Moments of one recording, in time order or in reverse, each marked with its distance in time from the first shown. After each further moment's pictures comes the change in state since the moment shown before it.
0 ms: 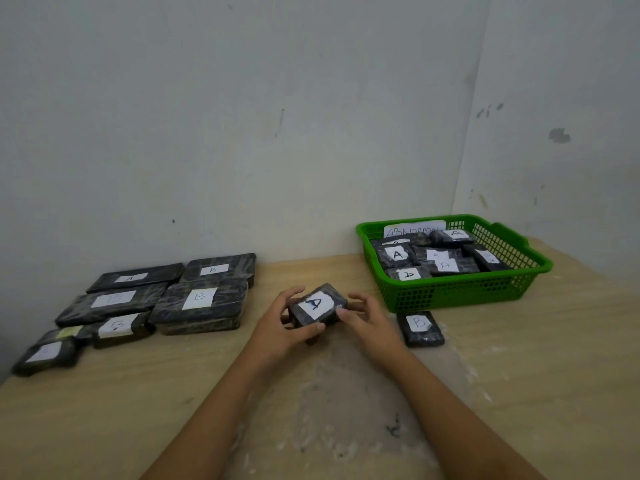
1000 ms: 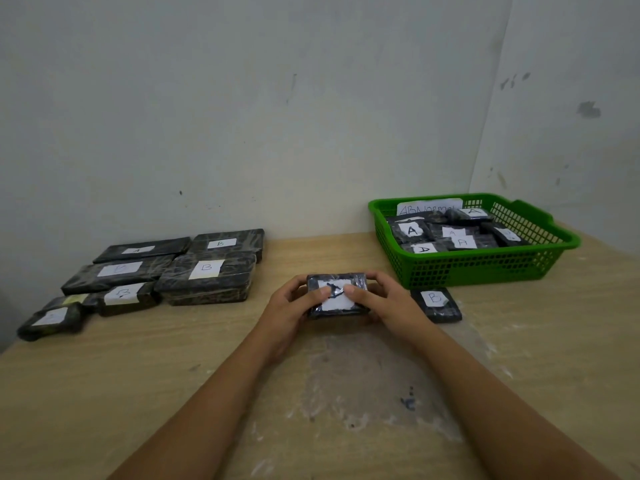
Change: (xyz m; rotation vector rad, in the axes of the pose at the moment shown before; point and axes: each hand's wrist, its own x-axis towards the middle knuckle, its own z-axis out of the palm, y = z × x) left_hand -0.017 -0.002 0.014 -0.574 -0.067 -0.091; right_hand -0.016 -0.012 -0.006 0.077 -0.122 -0.015
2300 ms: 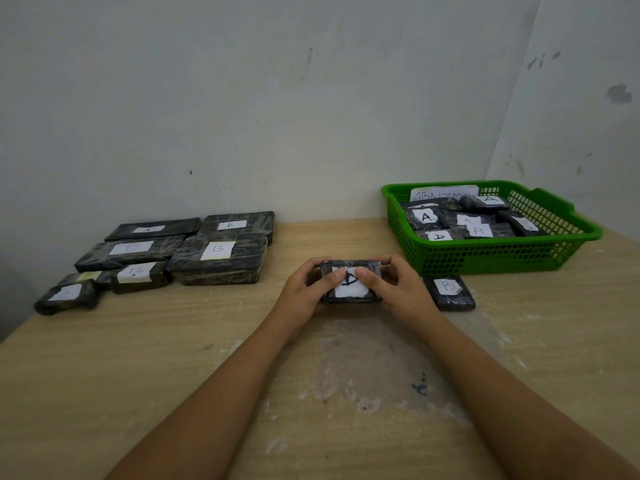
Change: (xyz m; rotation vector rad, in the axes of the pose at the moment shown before) left_hand 0.002 -0.002 0.003 0.138 0.037 0.077; right_hand 0.002 0.005 0.008 -0.094 0.115 -0.123
